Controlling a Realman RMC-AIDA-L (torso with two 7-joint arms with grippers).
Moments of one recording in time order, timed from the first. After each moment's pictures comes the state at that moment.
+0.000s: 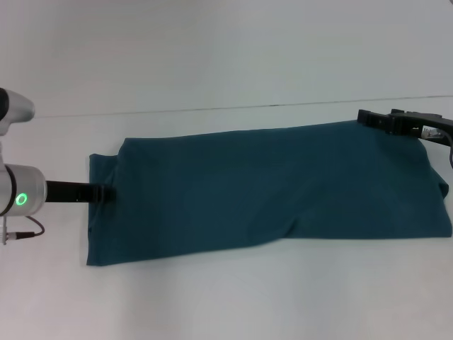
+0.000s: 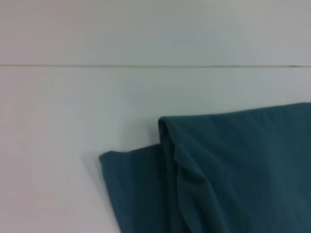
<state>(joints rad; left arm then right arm) -0.69 -2.13 0.87 0.81 2.51 0.98 -2.40 0.63 2.09 -0.58 -0.69 -2.09 -0.85 1.85</state>
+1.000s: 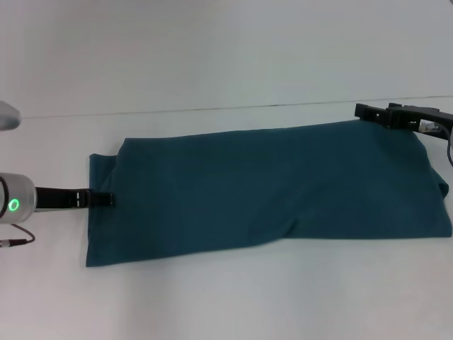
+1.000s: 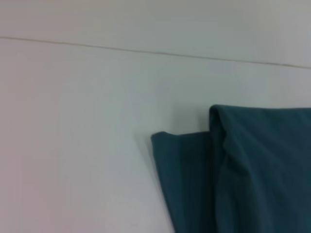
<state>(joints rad) -0.66 -2.14 0.89 0.83 2.59 0.94 -2.54 0.65 2.08 -0.58 -0.69 -2.09 -0.85 1.86</state>
